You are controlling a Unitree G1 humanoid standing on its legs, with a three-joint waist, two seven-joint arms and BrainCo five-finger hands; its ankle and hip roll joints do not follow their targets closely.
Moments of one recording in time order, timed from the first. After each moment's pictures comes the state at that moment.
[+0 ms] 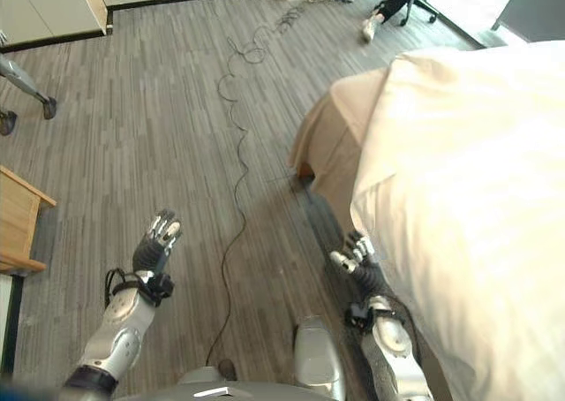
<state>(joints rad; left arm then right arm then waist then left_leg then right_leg) 0.08 0.32 -0.17 0.22 -0.65 -0.20 0.11 0.24 -0.30 0.18 0.11 0.48 -0.16 -0.03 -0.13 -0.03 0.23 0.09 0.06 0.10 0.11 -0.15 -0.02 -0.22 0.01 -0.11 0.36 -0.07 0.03</state>
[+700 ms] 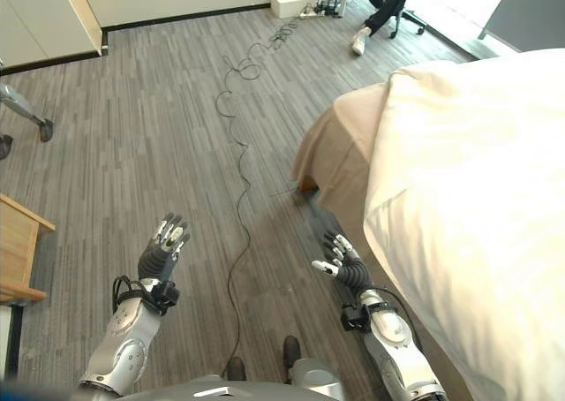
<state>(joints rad) 0.14 0.28 -0.18 0.11 -0.66 -0.19 0.10 0.17 -0.41 0.25 0.07 0.44 -0.11 0.03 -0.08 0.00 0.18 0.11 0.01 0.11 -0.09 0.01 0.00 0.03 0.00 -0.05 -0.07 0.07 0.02</state>
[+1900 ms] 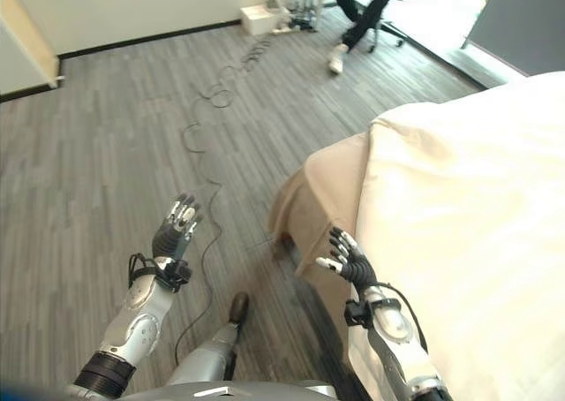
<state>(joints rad) 0.05 0.28 -0.23 0.17 -0.70 -0.21 0.11 0.16 -0.44 0.25 0.11 0.43 -0.14 0.02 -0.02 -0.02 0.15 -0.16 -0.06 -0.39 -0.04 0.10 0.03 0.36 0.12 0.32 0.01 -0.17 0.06</state>
